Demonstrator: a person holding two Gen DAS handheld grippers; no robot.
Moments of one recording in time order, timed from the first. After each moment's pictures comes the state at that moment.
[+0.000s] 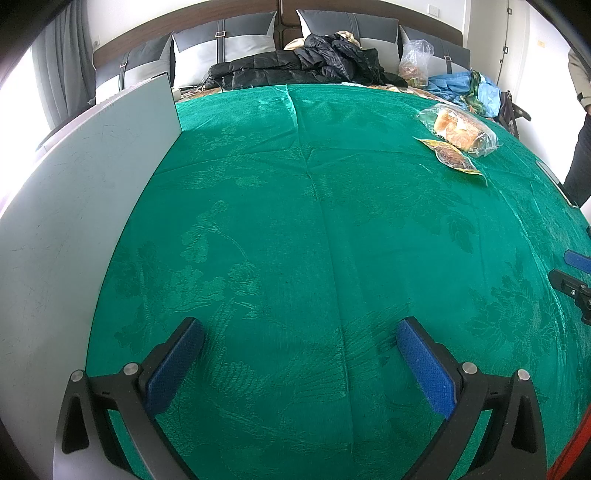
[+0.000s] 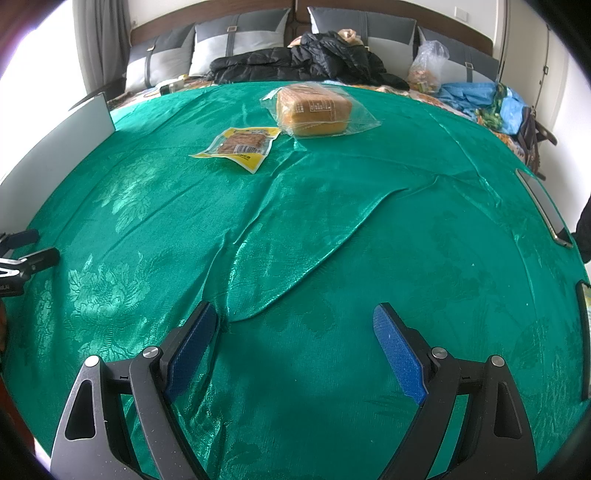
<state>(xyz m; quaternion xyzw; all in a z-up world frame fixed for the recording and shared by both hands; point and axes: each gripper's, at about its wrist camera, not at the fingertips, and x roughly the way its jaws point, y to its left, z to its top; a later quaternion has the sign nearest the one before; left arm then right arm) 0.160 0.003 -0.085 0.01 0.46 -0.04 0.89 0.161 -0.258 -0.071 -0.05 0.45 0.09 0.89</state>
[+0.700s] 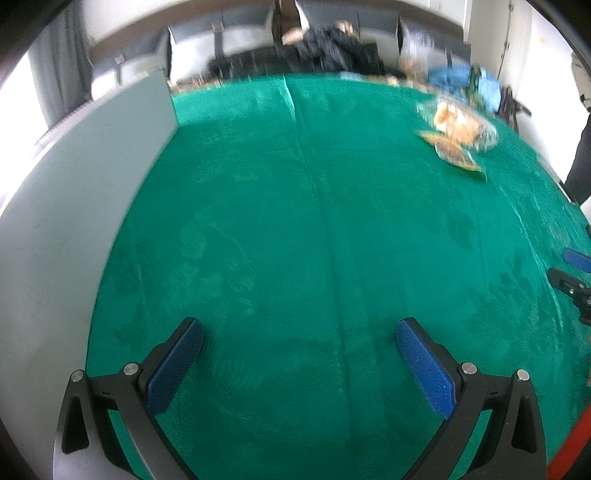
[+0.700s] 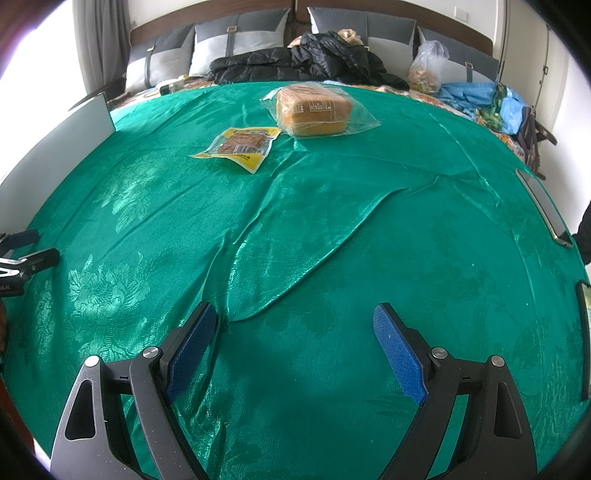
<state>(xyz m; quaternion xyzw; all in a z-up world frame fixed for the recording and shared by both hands) 0.168 0.000 -0.082 0.01 0.50 -0.04 0.87 0.161 -0.258 -0.071 -0.05 0.45 0.09 0.89</state>
